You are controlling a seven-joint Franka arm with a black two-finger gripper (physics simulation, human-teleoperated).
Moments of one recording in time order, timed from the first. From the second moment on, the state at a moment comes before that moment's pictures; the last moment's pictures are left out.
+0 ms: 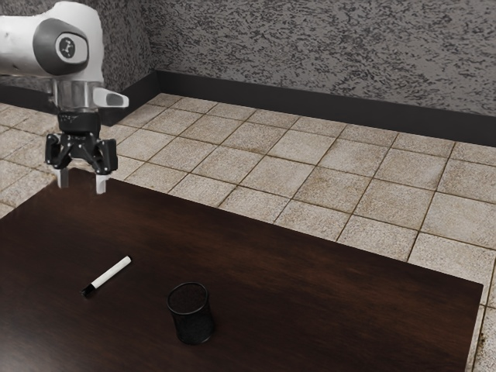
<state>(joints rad) 0.00 -0.01 0.18 -1.76 -0.01 1.29 0.02</state>
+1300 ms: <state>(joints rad) -0.06 0.11 0.30 -2.43 -0.03 2.51 0.58</state>
